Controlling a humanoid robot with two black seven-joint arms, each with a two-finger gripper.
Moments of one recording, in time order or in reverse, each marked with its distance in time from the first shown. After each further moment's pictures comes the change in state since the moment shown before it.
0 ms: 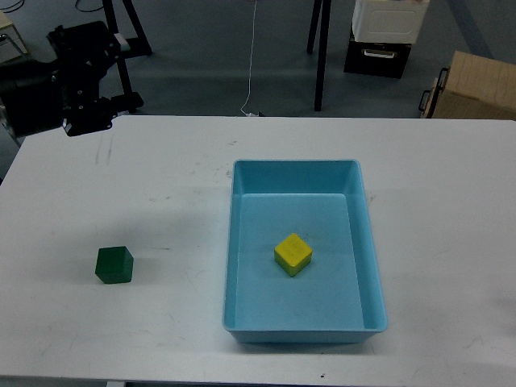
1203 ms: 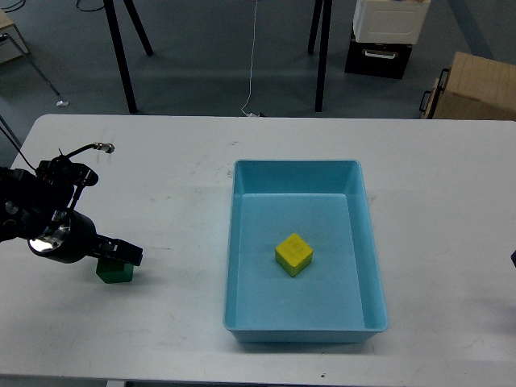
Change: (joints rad) left arm -0.022 -0.257 0.543 0.114 0.437 0.000 0.042; right arm 0.011 -0.011 -0.089 -0.008 -0.014 0.000 0.002
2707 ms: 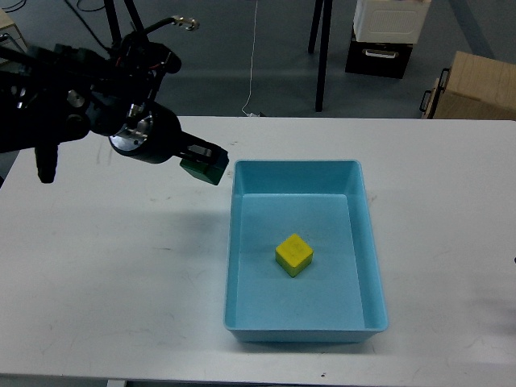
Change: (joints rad) left arm -0.421 -0.420 -0.111 0.074 -0.194 0.000 0.027; right arm -0.013 -0.001 0.019 -0.009 0.000 0.000 0.000
